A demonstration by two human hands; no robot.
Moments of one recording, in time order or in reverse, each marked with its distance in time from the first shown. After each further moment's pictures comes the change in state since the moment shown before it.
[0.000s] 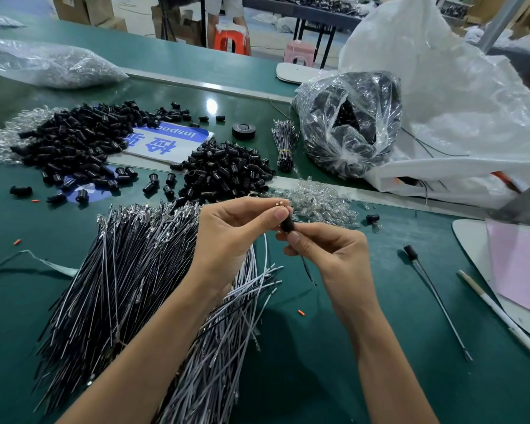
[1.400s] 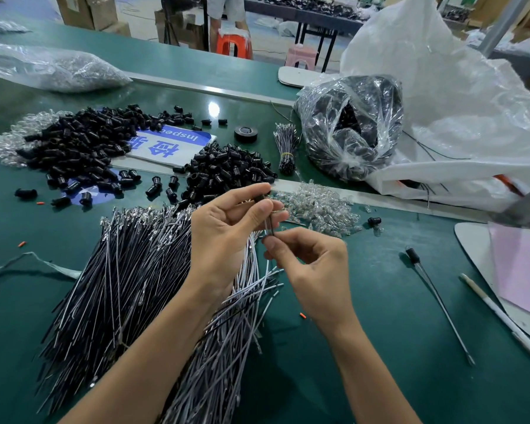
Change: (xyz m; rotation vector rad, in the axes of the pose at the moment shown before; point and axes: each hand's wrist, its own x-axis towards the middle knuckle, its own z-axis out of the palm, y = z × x) left_hand -0.001 0.006 0.004 -0.041 0.120 -0.010; right_hand -0.004 0.011 0.024 -0.273 0.062 -0.114
